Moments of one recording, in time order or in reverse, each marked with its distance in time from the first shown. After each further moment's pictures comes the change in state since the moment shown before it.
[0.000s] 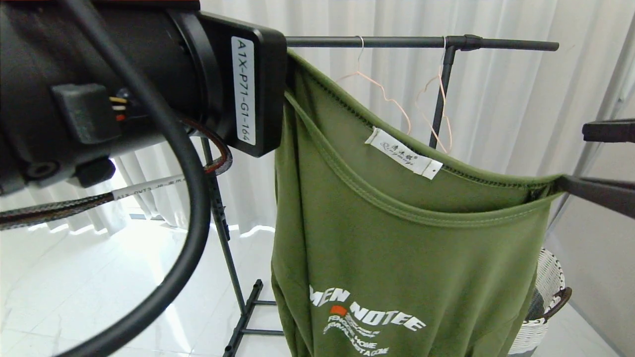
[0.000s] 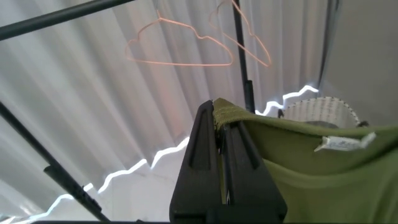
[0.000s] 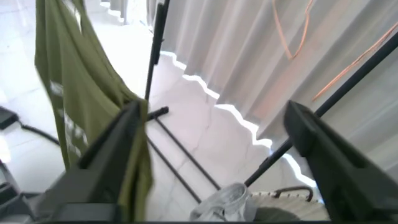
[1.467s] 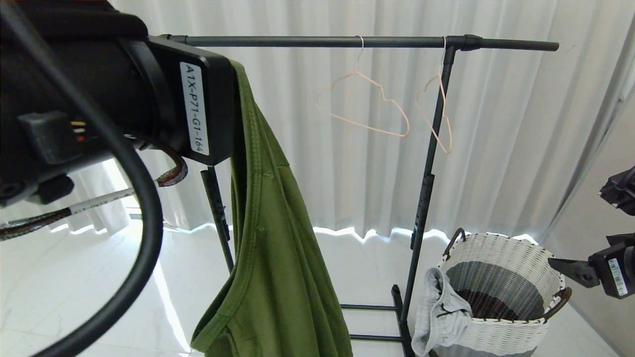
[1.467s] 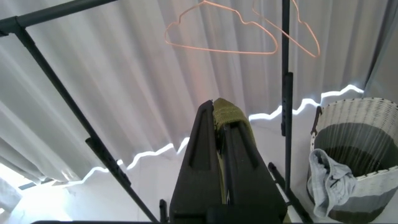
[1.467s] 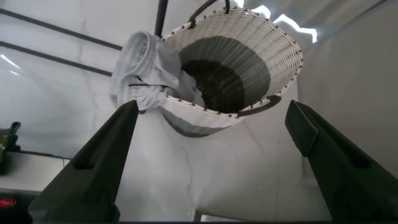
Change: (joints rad) left arm 0.020 -0.057 0.072 0.000 0.131 -0.001; right arm -0.339 0.142 0.290 0.047 -0.409 0.079
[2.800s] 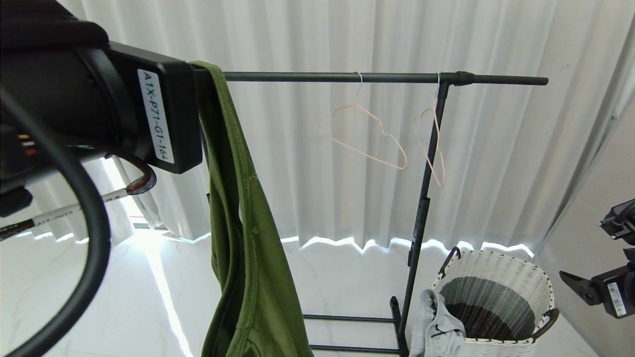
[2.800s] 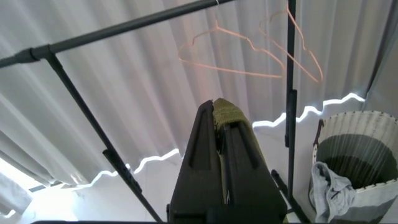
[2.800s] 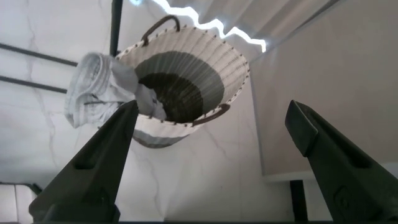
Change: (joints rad) left arm 0.008 -0.050 0.045 0.000 0.001 0.000; right arm -0.045 -0.034 0.251 -0.310 -0.114 -0.096
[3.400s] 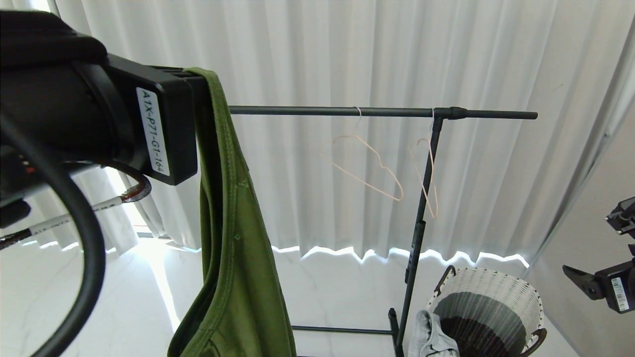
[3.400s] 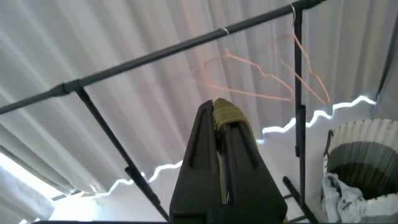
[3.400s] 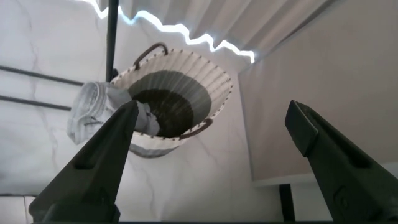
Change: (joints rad) left arm 0.006 -0.014 0.043 -0.041 0.003 0.059; right arm -0.016 -0.009 -0.003 -0.024 0.000 0.000
